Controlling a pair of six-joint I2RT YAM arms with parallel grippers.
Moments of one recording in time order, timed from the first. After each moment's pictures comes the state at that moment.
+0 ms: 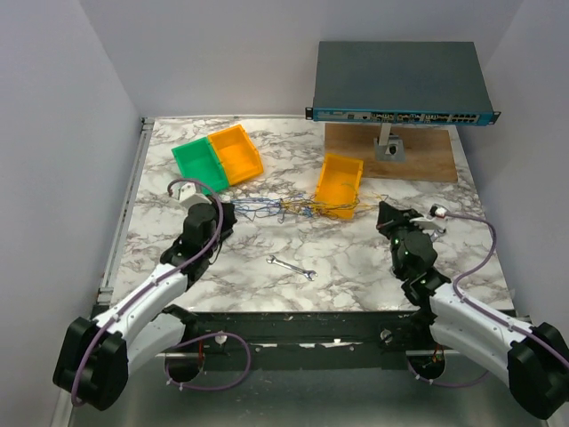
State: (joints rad) left arm -0.43 0.99 0.46 0.20 -0.28 -0.75; right arm 0.54 0.84 0.19 0.65 0.62 0.69
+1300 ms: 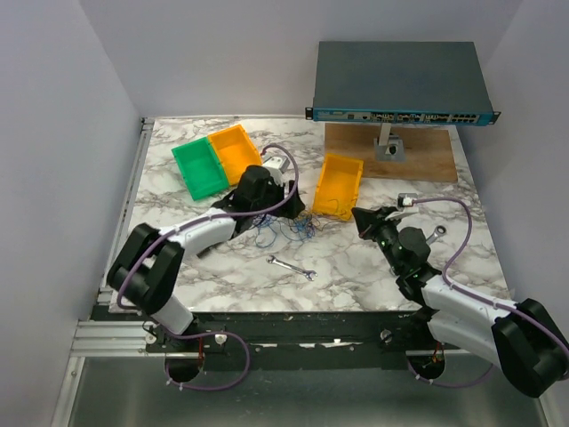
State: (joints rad) left arm -0.58 1.50 0.85 0.23 0.18 -0.36; right arm 0.53 1.00 0.20 0.78 0.19 0.47
